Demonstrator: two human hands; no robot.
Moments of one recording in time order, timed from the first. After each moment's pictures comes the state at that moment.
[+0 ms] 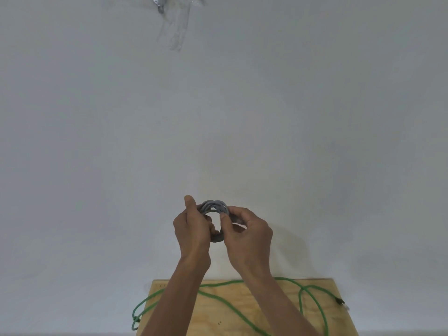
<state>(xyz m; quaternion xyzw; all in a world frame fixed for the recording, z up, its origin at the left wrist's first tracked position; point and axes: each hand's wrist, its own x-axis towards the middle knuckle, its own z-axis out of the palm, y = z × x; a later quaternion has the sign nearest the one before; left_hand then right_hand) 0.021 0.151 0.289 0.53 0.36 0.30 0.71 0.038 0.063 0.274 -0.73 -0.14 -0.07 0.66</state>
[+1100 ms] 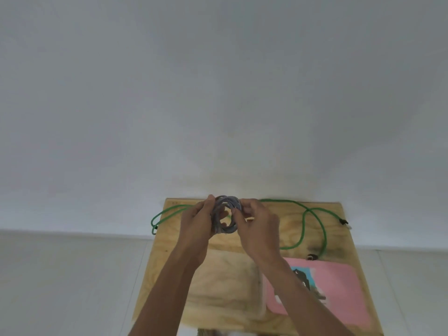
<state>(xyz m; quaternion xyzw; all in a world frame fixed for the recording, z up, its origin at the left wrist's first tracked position) -0.064 0.128 0.166 0.52 0.40 0.11 0.75 -0.007 0.017 0.134 -0.83 -0.13 0.05 0.53</state>
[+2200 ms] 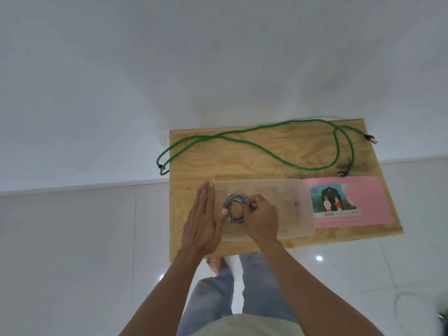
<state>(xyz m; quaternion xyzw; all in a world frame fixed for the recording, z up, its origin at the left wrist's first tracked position) -0.218 0.229 -0.072 0.93 0.13 -0.04 0.34 -0.143 0.088 -0.040 -0.93 0.05 0.14 0.32</state>
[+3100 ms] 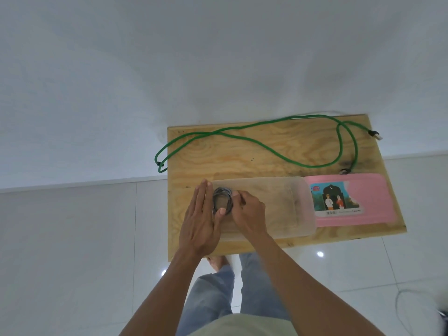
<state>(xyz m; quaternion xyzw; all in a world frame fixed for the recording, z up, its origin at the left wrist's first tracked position) -0.219 0.228 -0.077 0.93 0.13 -0.03 0.35 -0.139 0.106 -0.044 -0.88 0.01 0.18 0.43</state>
